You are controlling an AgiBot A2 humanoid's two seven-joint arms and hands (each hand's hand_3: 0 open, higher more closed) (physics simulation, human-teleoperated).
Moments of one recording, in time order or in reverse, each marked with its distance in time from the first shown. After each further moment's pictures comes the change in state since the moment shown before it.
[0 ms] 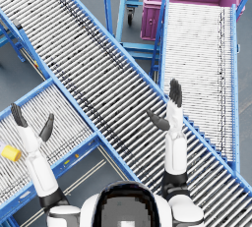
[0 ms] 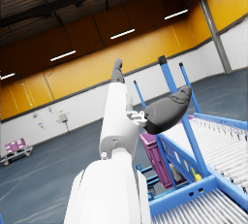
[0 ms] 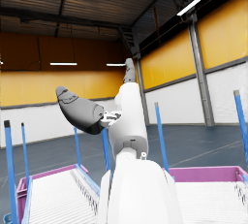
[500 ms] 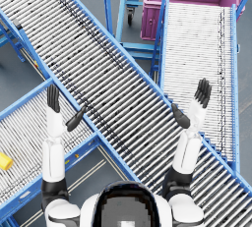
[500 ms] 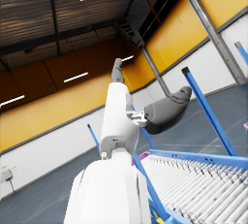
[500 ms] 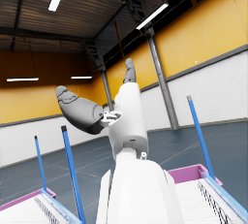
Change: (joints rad) left arm 0.202 -0.042 0.353 0.051 -0.024 0.003 0.003; right arm 0.013 0.023 -0.184 -0.009 -0.012 0.003 -0.003
